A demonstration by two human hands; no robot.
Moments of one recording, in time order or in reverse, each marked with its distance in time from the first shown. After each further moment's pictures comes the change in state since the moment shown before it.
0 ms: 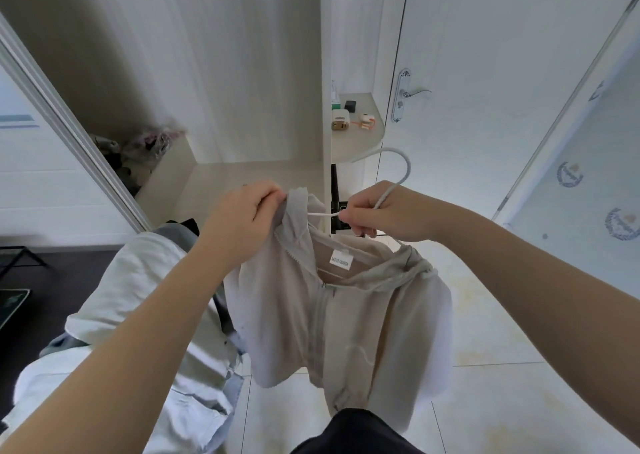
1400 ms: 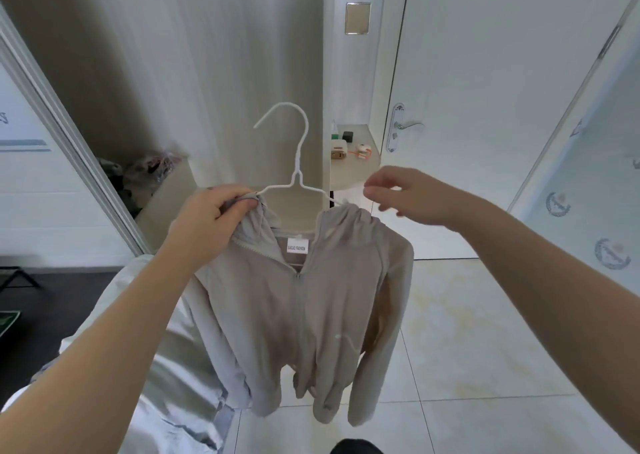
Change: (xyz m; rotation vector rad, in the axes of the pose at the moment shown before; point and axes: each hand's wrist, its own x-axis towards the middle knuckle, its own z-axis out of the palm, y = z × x) left_hand 0.015 -0.027 -0.043 -0.082 0.077 -0.021; right_hand 0.014 0.011 -0.054 -0.059 0.237 0.157
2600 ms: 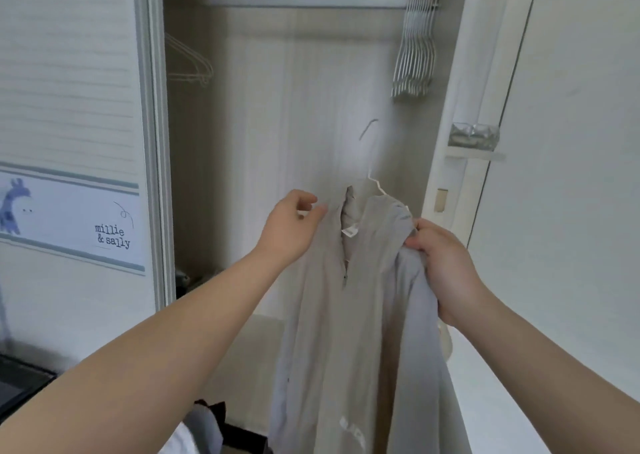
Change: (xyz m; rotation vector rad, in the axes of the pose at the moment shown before) left_hand 0.224 0.023 -0.097 -0.244 0.428 -0.212; right_hand 0.118 -0.180 -0.051 0.842 0.246 -0.255
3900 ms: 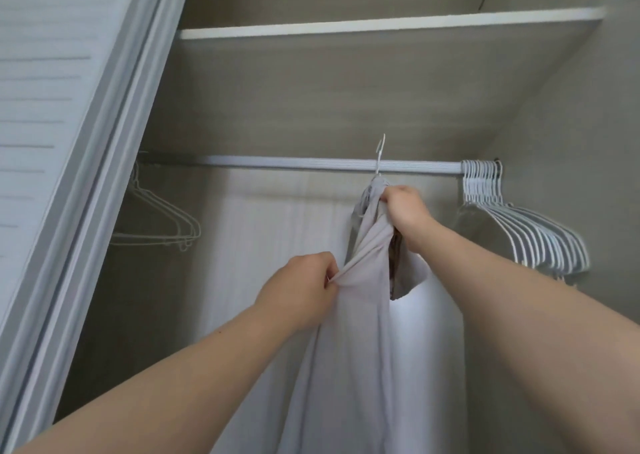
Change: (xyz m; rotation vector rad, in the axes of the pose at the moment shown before) left_hand 0.391 0.001 -0.068 0.487 -0.004 0.521; right_hand 0.511 -0.189 0.172 -0.311 0.275 -0.520
